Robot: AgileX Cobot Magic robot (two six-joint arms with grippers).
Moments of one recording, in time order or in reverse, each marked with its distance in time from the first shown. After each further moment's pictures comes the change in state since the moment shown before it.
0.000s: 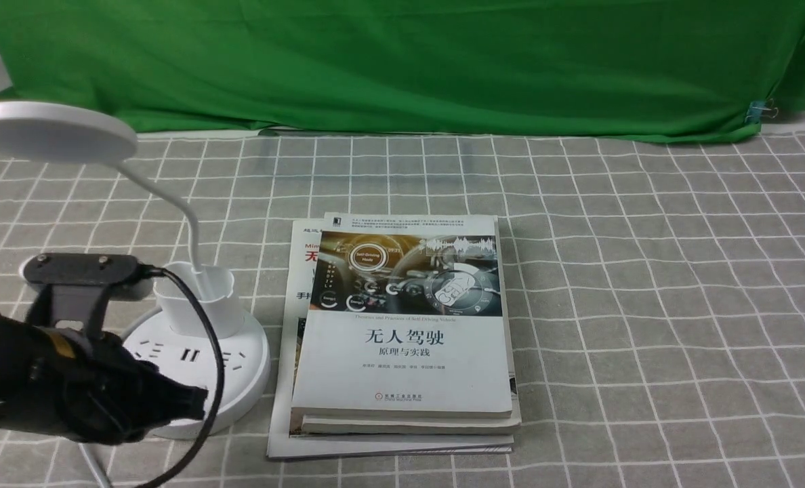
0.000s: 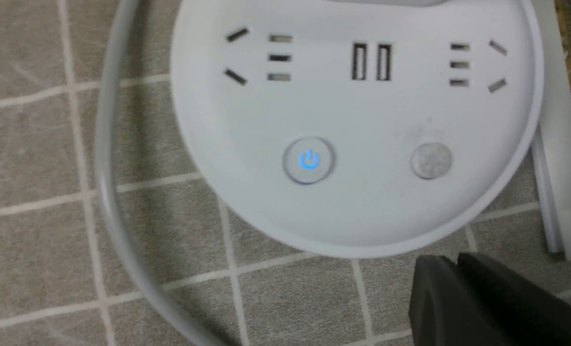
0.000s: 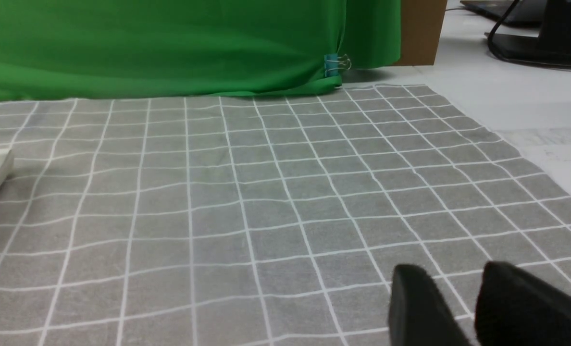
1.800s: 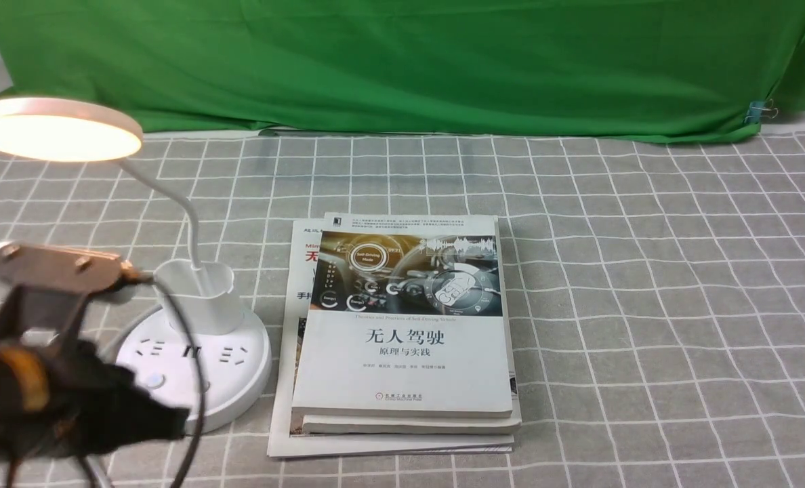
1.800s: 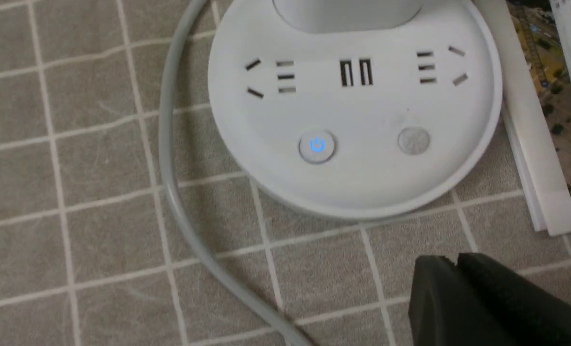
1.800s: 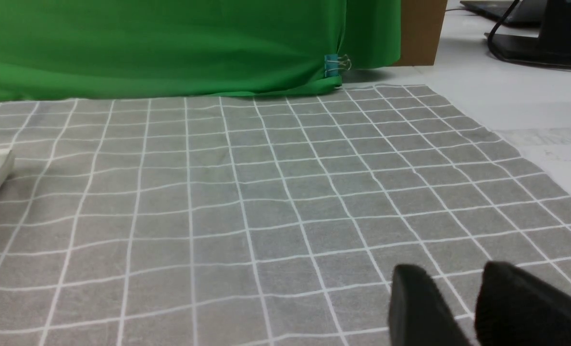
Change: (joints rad) right arm 0.000 0.000 0.000 0.000 0.000 0.000; left arm -0.124 -0.291 0.088 0.323 0.050 -0.343
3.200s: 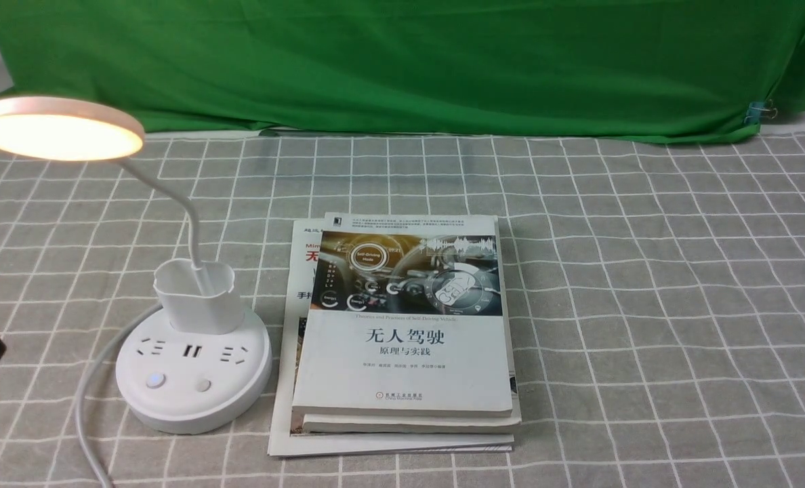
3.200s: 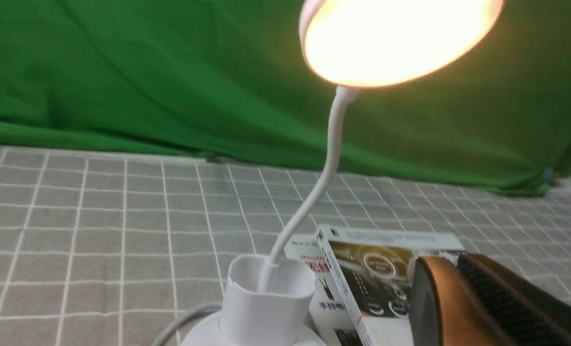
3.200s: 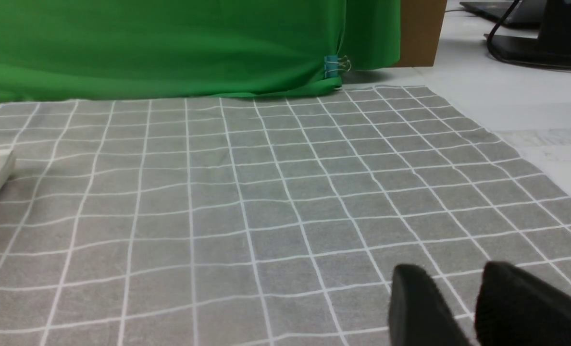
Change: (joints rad) right arm 0.000 0.000 0.000 0.000 0.000 0.000; left arm 0.095 -0.840 0.241 -0.057 -0.305 -0.029
